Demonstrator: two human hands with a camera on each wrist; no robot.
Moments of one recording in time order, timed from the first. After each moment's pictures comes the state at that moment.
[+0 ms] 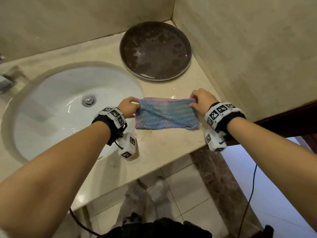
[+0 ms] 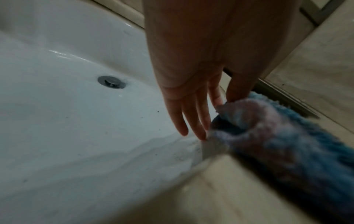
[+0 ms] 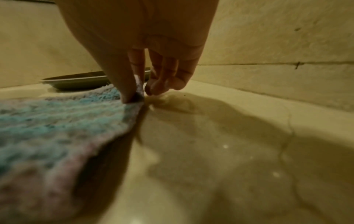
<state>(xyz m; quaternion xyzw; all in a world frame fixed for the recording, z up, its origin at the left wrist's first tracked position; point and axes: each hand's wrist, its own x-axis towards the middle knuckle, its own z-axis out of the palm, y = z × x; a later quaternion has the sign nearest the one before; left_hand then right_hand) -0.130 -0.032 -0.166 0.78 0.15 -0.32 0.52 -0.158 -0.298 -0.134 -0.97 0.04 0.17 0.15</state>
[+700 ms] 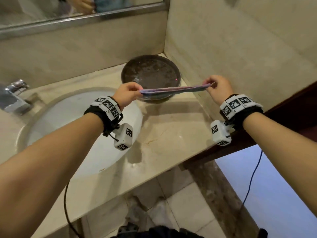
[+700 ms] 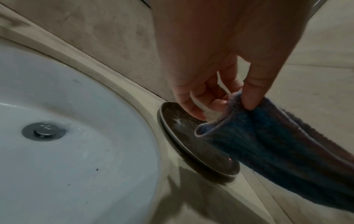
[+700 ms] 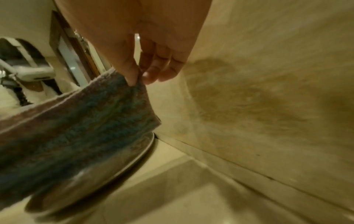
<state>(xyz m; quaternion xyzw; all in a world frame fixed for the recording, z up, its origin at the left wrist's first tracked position) -0.103 -0.042 -0.057 0.79 -0.04 -0.18 0.58 -0.151 -0.342 -0.037 -0.94 0.11 -0.06 0.31</state>
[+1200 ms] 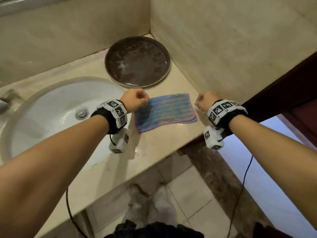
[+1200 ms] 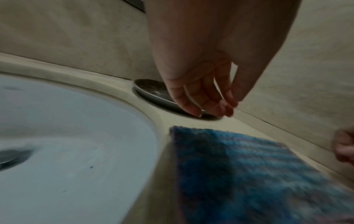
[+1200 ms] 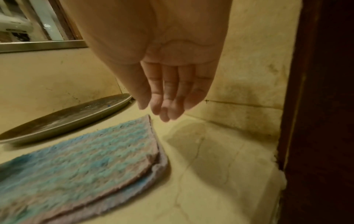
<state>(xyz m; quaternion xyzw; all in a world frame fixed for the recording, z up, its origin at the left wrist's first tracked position) -0.122 -0.087 -0.112 0.88 -0.15 -0.23 0.38 -0.191 -0.350 -0.104 -0.93 0.22 0.19 0.21</state>
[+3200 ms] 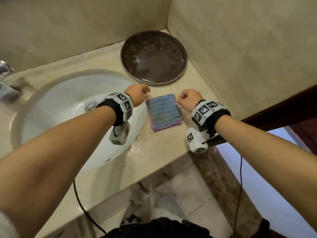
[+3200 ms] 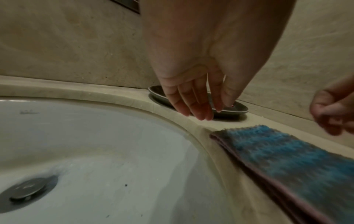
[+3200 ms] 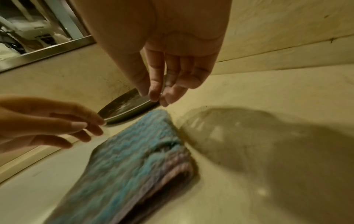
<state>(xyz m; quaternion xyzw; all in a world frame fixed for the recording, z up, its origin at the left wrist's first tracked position) -0.097 -0.039 -0.117 0.93 -0.18 -0.23 0.24 -0.167 -0.233 -0.101 -0.92 0.21 0.13 0.31</state>
